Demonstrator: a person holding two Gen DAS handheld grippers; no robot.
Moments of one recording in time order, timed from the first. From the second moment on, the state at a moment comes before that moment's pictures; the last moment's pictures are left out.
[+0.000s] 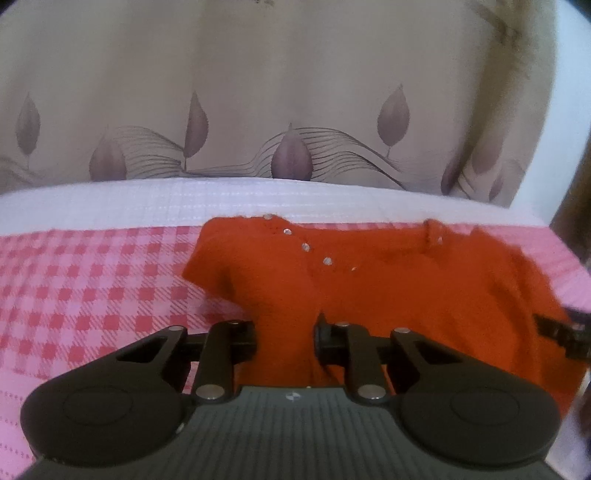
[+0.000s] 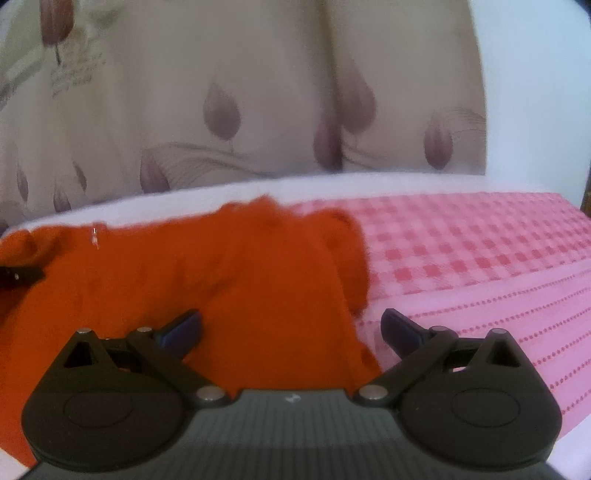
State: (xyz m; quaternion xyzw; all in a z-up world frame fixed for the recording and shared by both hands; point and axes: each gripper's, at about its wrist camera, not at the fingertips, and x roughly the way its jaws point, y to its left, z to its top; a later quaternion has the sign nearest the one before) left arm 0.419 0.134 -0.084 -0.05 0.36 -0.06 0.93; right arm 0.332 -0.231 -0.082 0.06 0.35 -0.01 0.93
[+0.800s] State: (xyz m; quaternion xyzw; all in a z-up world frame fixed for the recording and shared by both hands) left arm 0.442 0.002 -0.037 -0.13 0.42 -0.09 0.89; right arm 0.316 -0.254 -0.073 0.14 0.30 0.05 0.94
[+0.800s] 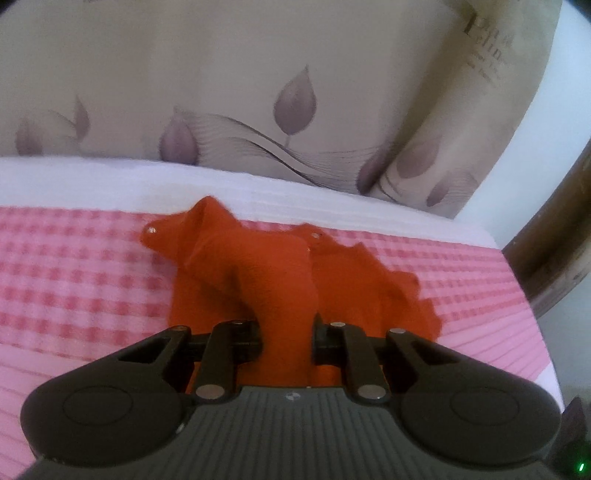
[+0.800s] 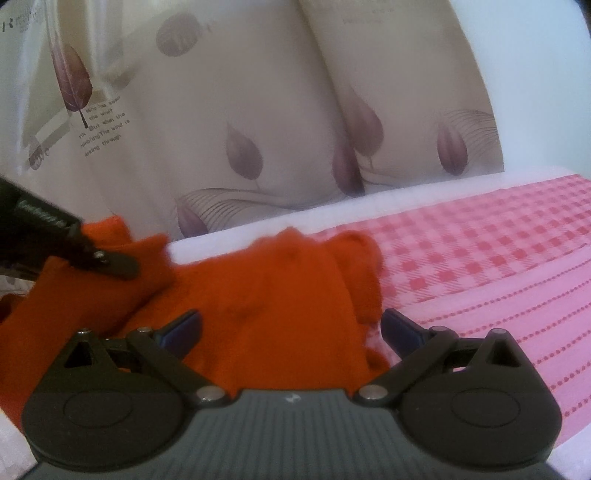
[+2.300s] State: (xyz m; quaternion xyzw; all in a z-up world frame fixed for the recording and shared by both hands) left arm 0.288 0.103 -0.120 -0.29 0.22 -0.17 0.91; right arm 0.305 -0.263 -0.059 0.36 0.33 0.15 0.86
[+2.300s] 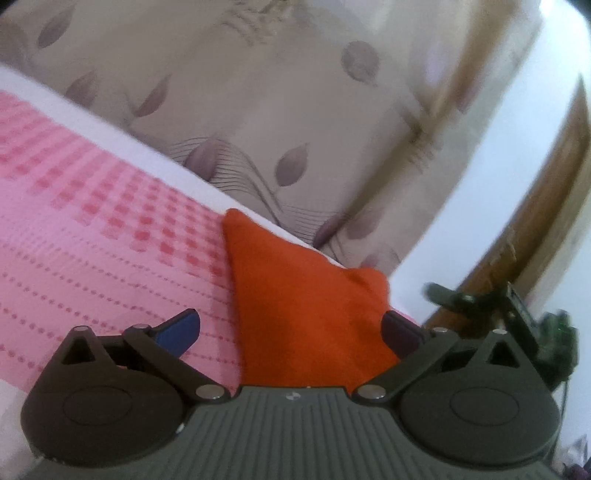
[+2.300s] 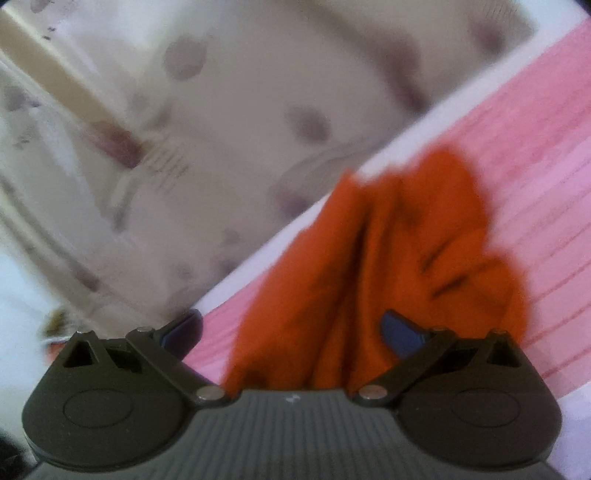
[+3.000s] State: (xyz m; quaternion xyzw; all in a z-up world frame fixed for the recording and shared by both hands) left arm 0.292 0.108 -0.123 -0.31 0.23 -0.15 0.91; right arm 0.311 -0.312 -0.084 0.48 0.30 0.12 0.81
